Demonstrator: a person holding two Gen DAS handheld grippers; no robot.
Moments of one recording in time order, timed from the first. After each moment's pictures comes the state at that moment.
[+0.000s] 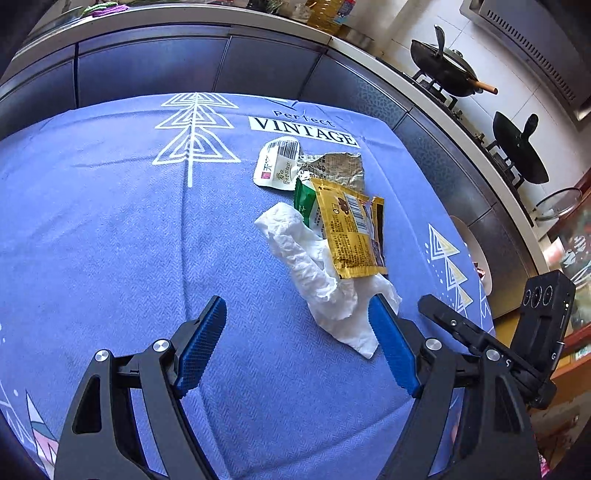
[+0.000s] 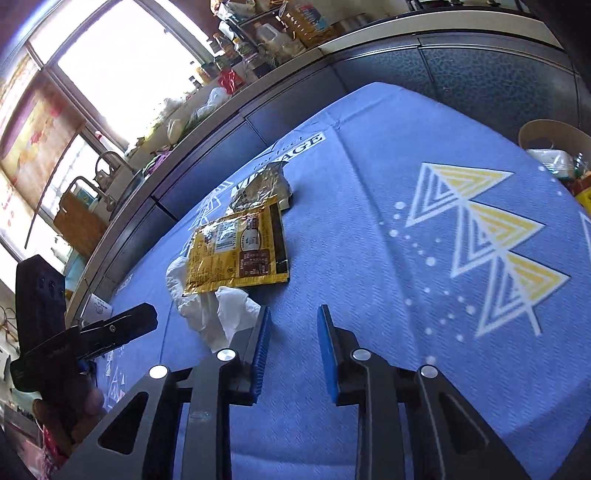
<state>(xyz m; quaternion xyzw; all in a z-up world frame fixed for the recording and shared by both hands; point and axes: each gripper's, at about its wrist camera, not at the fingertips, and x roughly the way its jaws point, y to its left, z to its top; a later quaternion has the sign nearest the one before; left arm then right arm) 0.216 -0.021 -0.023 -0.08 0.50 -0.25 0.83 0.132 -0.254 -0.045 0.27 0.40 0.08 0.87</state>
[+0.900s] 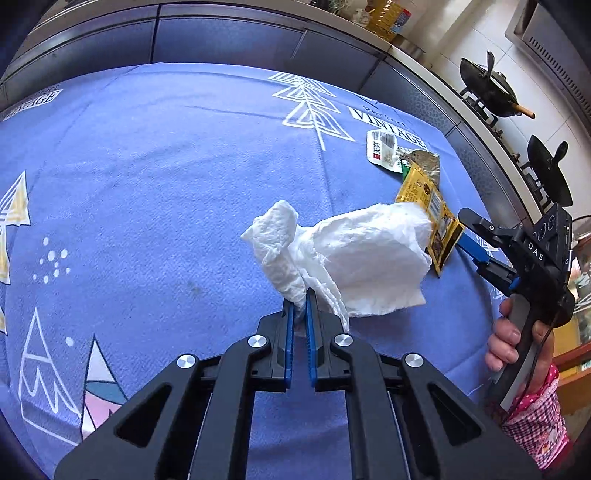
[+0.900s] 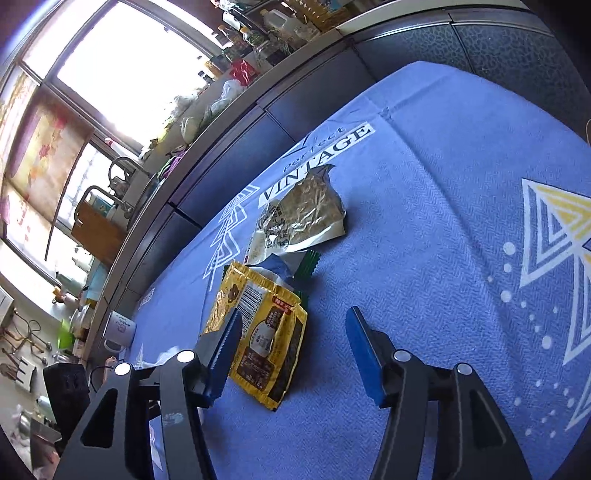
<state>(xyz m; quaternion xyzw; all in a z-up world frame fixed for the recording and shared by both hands) 0.188 0.080 -0.048 -0.11 0.52 -0.17 0.83 0.194 -0.231 -0.048 0.32 0.40 0.13 0.85</state>
